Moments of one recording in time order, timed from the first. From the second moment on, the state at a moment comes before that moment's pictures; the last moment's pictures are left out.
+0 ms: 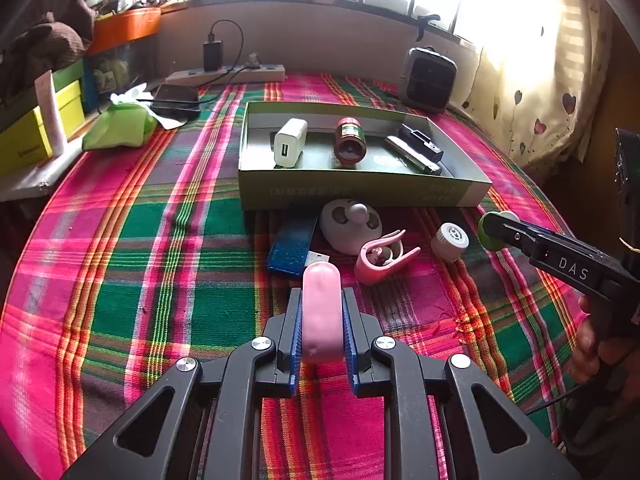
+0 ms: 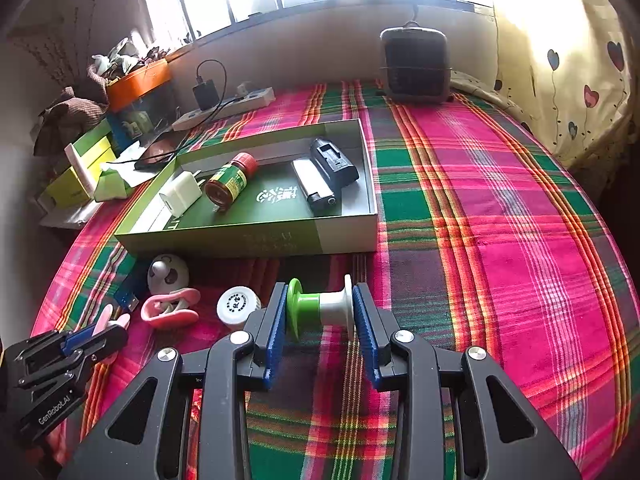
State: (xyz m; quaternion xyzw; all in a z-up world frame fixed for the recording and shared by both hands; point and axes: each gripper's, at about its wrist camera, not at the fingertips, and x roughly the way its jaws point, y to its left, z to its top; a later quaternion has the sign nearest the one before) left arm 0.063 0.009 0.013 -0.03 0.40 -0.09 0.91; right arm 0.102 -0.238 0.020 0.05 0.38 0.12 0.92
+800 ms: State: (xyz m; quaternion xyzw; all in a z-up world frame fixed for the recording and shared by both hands) left arm 0.083 0.012 0.047 -0.04 0.38 -0.11 0.92; right arm 0.103 -0.241 0.047 0.05 0.35 0.13 0.93
